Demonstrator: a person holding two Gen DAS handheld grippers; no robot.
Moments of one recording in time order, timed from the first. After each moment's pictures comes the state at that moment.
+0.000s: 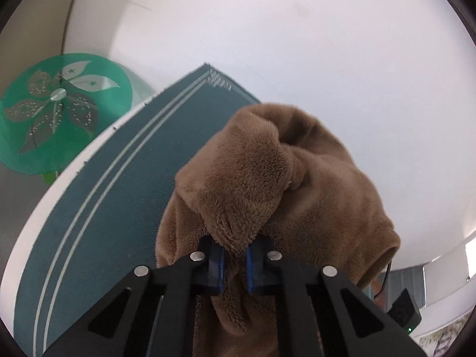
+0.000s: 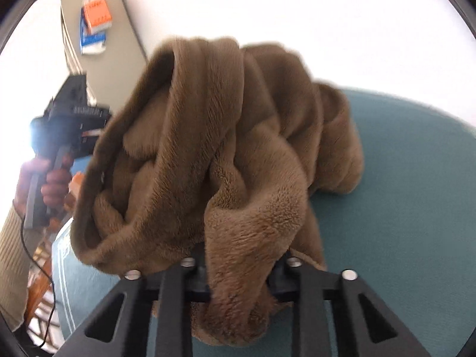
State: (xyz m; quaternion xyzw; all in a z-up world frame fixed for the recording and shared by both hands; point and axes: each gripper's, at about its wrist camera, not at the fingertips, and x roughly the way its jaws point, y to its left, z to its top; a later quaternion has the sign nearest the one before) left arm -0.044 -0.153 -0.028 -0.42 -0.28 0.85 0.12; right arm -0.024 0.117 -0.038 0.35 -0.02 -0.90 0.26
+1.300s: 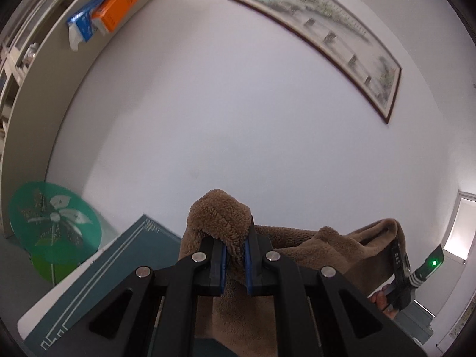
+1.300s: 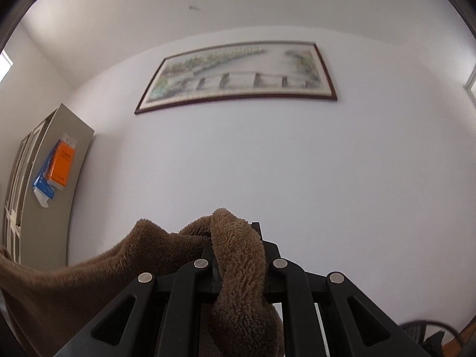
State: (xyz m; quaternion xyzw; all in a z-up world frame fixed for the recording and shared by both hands) left arm 0.226 -0.181 0.214 -0.06 -0.29 0.94 0.17; right arm 0.135 0.137 0.276 -0.20 0.04 -0.98 -0.01
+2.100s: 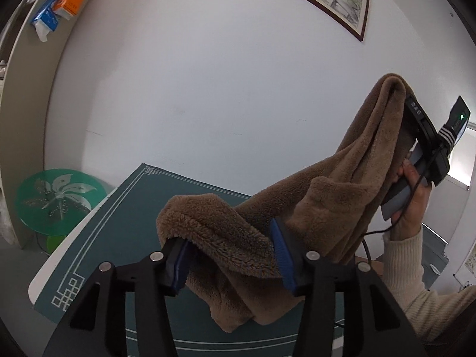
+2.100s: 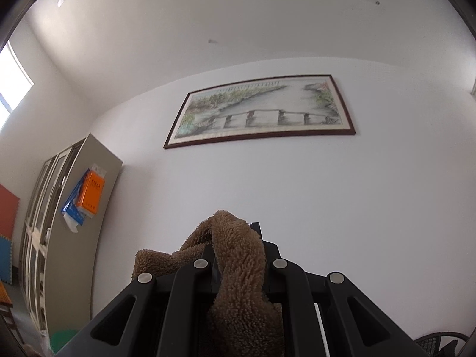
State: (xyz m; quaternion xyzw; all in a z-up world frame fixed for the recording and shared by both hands) left arm 0.263 -0.134 0.101 -0.18 -0.16 0.95 0.22; right arm 0.237 0.149 0.288 -0.24 0.03 -0.97 0.08
